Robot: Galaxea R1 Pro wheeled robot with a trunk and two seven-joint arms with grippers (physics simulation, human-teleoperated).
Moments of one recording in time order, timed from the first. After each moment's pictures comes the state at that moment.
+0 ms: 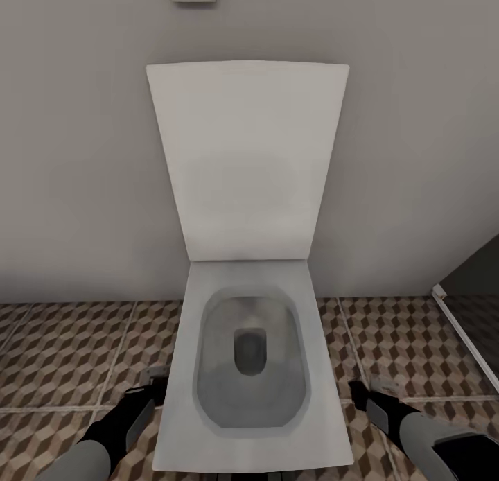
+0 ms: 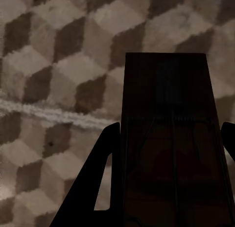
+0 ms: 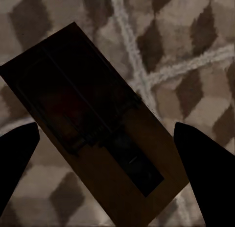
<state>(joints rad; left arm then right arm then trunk) -0.59 0.06 -0.12 -0.45 0.24 0.26 0.28 -0.79 -0.12 0.23 0.03 -0.46 0.04 -0.17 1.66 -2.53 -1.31</state>
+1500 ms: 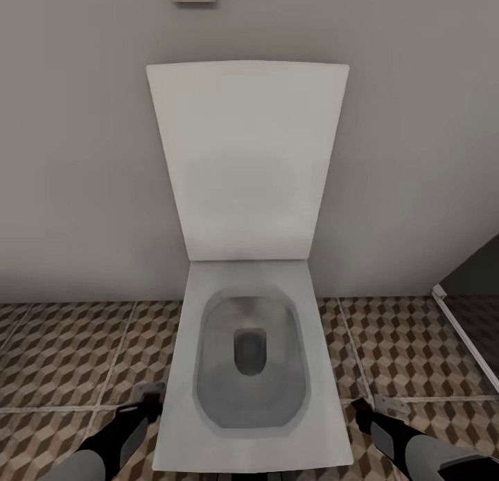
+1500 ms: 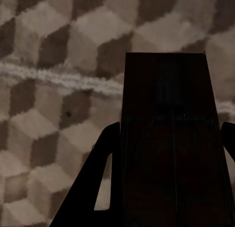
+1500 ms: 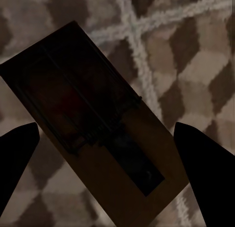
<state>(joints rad) -0.59 0.07 -0.12 -0.31 0.24 0.15 0.28 -0.71 -0.12 0.23 0.03 -0.46 0.01 -0.17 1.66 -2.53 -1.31</state>
